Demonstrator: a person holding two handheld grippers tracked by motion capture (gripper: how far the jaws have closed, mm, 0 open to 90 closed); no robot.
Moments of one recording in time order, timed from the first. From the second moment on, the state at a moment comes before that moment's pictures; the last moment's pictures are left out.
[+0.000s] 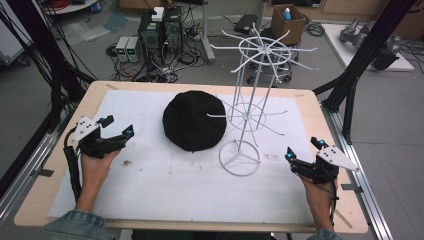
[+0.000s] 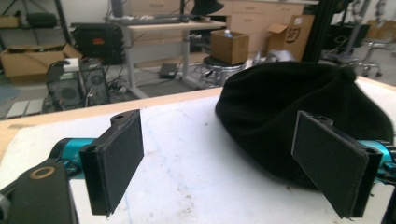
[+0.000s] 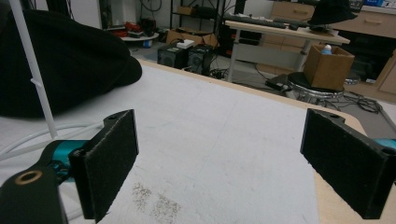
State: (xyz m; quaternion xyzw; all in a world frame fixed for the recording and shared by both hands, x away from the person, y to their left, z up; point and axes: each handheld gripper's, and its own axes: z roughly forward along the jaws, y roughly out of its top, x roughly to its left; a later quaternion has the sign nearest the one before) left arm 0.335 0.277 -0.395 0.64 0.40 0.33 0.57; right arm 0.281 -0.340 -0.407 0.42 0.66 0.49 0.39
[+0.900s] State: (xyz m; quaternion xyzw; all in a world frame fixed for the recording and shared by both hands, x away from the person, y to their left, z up) left arm 0.365 0.242 -0.382 0.69 0.33 0.28 0.58; right arm 0.283 -0.342 -0.407 0.42 0.66 0.49 0.38
